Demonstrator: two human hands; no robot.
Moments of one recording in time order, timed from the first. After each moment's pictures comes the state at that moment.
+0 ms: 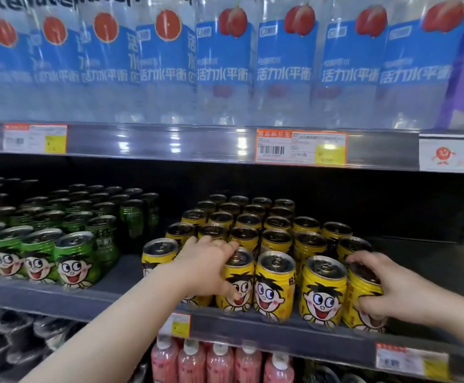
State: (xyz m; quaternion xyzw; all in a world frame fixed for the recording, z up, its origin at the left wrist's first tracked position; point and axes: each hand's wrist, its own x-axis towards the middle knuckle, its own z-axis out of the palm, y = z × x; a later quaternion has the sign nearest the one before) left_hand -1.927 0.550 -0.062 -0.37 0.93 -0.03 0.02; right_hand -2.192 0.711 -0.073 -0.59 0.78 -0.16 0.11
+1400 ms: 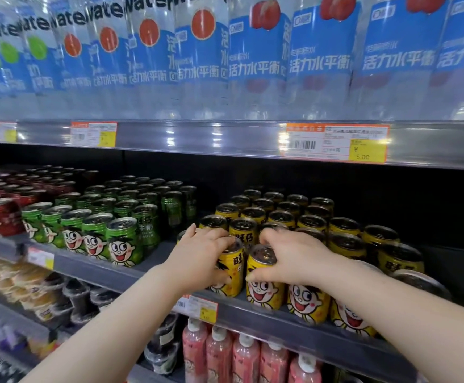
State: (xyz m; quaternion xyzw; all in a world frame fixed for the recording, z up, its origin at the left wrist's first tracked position) left_hand -1.883 0.542 -0.076 -0.43 0.90 -0.08 -0.06; right_hand -2.064 0.601 -0.052 -0.74 0.67 -0.04 -0.03
